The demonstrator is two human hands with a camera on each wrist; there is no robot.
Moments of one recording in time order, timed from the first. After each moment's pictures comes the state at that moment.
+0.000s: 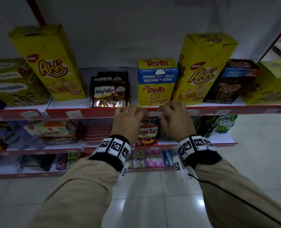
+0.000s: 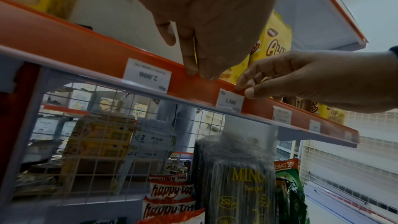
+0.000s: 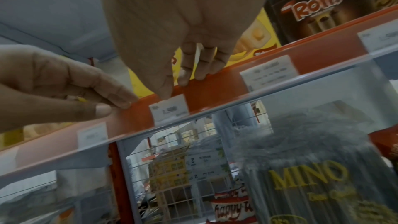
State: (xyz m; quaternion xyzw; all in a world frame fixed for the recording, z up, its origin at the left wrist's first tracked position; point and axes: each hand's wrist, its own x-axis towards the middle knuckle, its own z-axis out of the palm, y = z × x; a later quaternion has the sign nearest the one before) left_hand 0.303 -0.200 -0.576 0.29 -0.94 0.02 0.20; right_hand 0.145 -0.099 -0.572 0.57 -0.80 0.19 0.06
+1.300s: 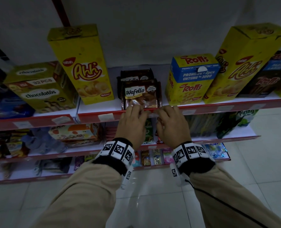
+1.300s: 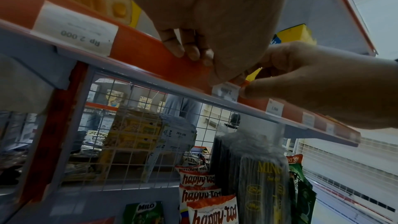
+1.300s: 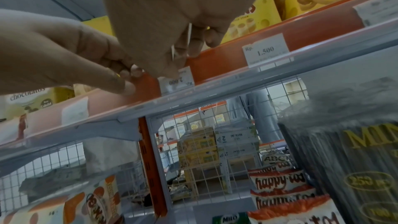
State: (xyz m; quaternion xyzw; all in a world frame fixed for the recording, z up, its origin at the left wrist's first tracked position) left_hand 0.385 -0.263 -0.576 0.28 -0.95 -0.04 0.12; right_hand 0.258 -0.169 -0.591 0.56 -0.78 0.24 0.11
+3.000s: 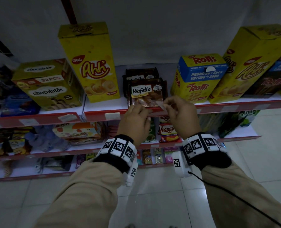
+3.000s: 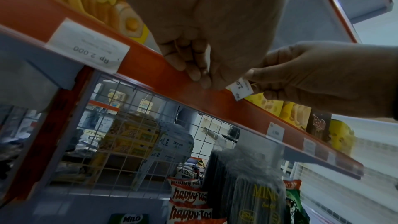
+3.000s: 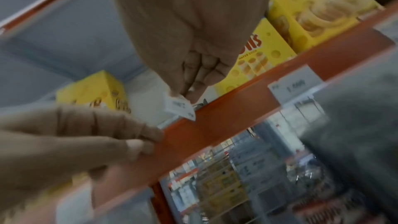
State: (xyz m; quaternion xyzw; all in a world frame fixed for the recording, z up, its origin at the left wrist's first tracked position) left_hand 0.397 -0.274 -0.569 0.27 -0.94 -0.15 0.16; right_hand 0.251 -0.180 -0.558 0.48 -0.76 0.44 -0.02
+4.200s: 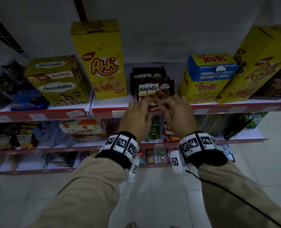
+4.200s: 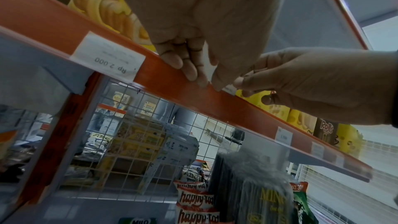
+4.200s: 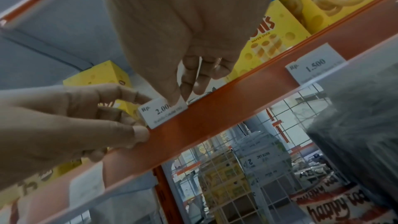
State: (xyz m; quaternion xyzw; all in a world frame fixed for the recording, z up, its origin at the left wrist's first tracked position) left_hand 0.408 -0.280 -0.564 0.30 -0.92 -0.19 0.18; right_hand 0.268 -0.195 -0.560 0.55 -0.78 0.30 0.00
